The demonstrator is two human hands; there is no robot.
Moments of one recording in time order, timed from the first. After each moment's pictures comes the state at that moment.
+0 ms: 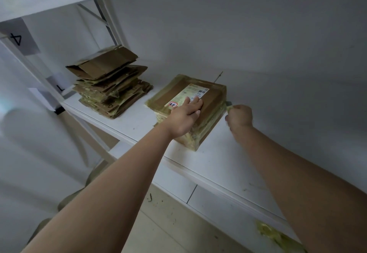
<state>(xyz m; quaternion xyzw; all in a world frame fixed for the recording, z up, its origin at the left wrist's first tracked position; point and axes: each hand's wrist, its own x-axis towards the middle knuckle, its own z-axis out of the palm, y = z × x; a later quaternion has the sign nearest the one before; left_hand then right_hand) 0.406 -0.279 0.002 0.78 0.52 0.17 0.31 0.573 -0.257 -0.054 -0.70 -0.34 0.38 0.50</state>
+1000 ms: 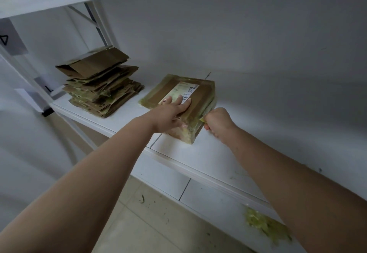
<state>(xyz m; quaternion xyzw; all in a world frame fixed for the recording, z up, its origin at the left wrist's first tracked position) 0.386 -0.282 0.023 0.87 0.48 -0.08 0.10 0.561 -0.310 -0.024 -0.68 -0.43 0.46 0.37</state>
